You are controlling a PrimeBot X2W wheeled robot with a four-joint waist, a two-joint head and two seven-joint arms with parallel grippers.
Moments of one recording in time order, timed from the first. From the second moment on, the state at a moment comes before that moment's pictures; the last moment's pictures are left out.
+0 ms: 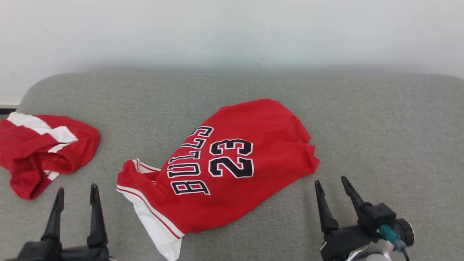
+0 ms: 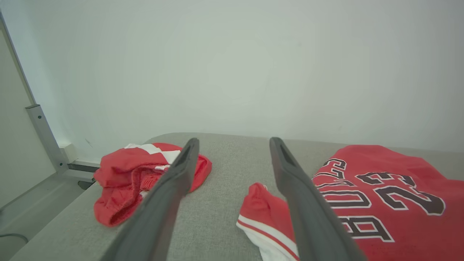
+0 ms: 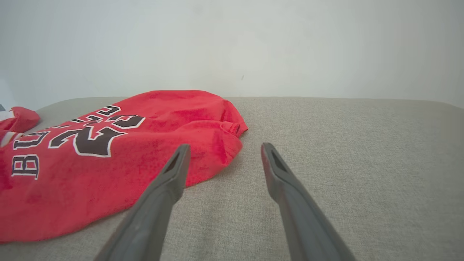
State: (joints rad) left arm -0.03 0.21 0.00 0.04 -0.29 0.02 -0.26; right arm -0.15 -0.05 0.02 0.38 0.05 0.13 -0.26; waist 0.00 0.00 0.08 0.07
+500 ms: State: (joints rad) left arm -0.01 0.10 0.03 0.08 -0.19 -0.08 -0.26; right arm -0.39 -0.17 0.07 0.71 0.05 0.13 -0.26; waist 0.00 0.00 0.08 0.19
